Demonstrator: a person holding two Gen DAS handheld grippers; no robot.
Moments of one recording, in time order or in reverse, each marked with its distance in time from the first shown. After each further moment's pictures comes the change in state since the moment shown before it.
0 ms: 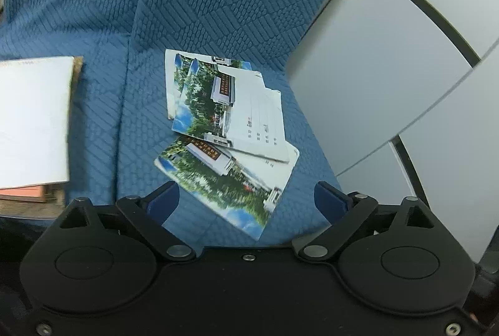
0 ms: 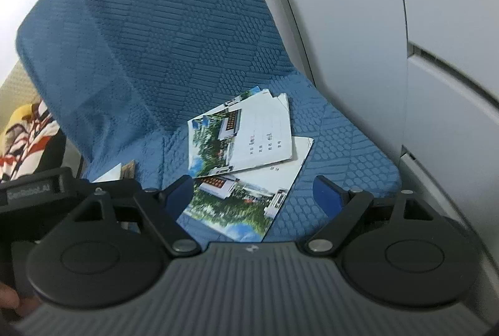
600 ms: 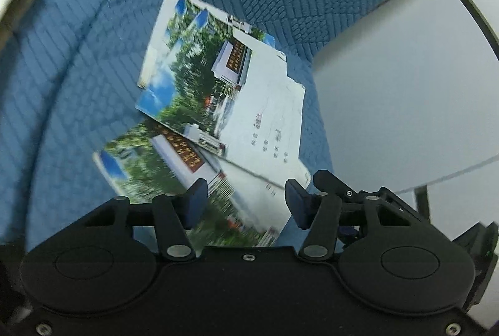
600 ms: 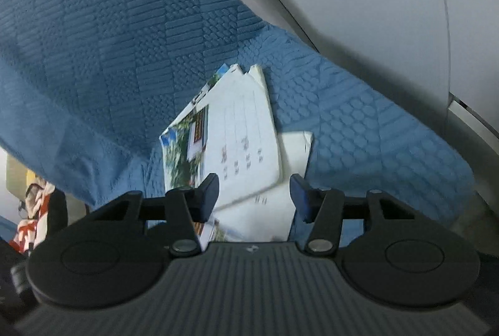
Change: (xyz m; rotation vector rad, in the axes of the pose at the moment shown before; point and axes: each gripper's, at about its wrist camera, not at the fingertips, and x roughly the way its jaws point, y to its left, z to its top) left arm 0.137 0.029 0.021 -0.289 0.099 -0.080; right arm 0.145 -0.075 0.032 0.310 0.147 0.093
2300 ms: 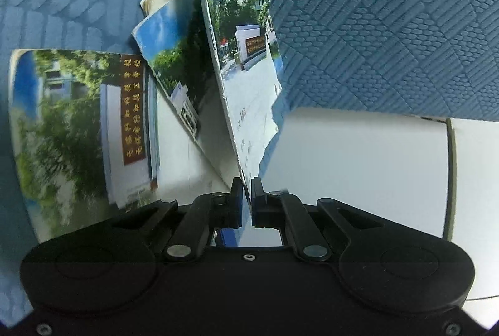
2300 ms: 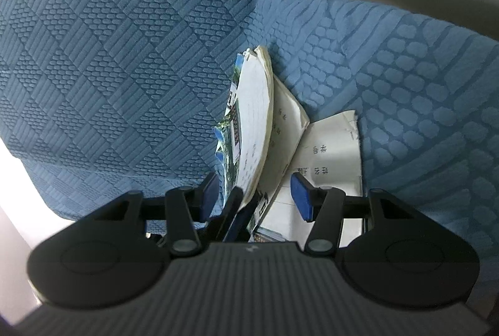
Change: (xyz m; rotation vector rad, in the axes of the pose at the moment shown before) left arm 0.064 0.050 -0.007 -0.620 0.001 -0.386; right arm 0.050 -0.035 0.020 0.432 0.137 0.324
